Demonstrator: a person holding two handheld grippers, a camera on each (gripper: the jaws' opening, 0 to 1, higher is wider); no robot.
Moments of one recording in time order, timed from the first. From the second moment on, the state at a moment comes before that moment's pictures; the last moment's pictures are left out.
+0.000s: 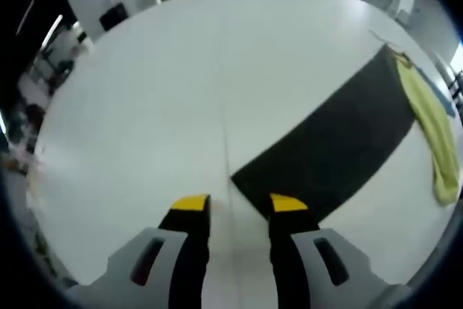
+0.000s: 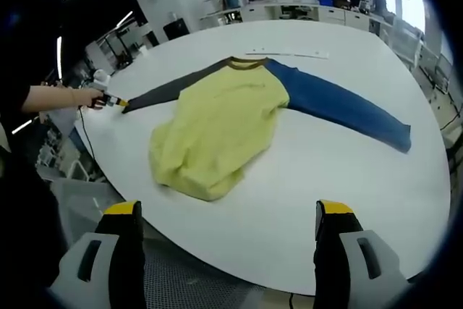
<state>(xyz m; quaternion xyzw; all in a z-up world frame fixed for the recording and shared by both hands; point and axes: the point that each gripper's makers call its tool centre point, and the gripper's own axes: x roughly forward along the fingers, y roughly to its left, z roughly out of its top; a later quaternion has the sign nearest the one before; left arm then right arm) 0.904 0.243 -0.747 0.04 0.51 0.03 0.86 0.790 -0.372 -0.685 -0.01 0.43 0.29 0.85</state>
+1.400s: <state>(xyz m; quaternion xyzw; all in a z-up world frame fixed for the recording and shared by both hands) 0.885 0.172 -0.696 0.01 0.43 -0.07 0.90 0.773 -0.381 -0.663 0.01 0.39 0.29 0.87</state>
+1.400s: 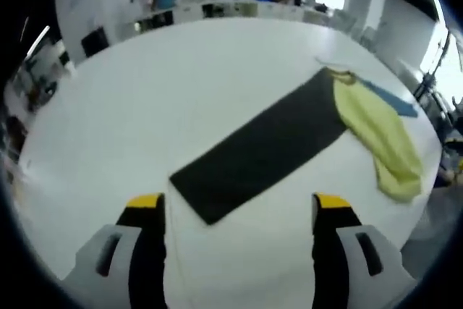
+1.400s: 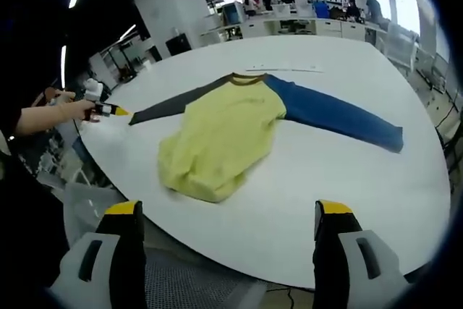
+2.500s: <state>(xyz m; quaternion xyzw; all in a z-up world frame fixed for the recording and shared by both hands) 0.831 0.076 -0.653 -0.03 0.37 -0.16 0.91 0.759 -0.384 -0.659 0.01 0.38 0.30 0.87</state>
